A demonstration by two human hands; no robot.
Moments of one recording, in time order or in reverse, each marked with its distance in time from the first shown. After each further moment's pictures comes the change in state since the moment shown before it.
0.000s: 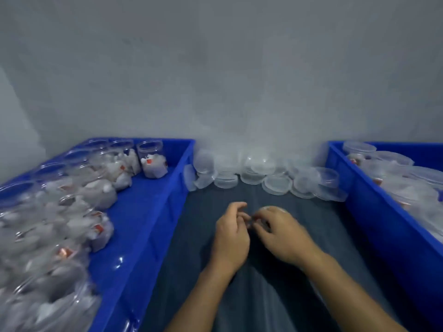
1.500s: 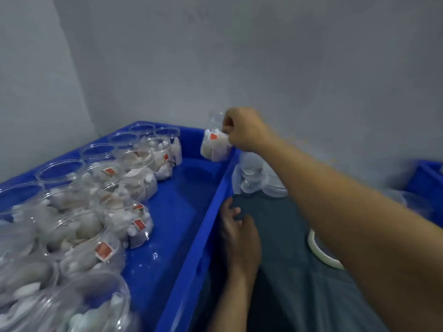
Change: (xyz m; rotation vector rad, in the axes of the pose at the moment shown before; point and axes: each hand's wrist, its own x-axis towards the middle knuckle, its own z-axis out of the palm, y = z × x) left_hand 0.069 -0.046 -0.061 -0.377 0.316 -0.390; right_hand 0.266 -0.187 -0.014 -0.114 0.106 -0.319
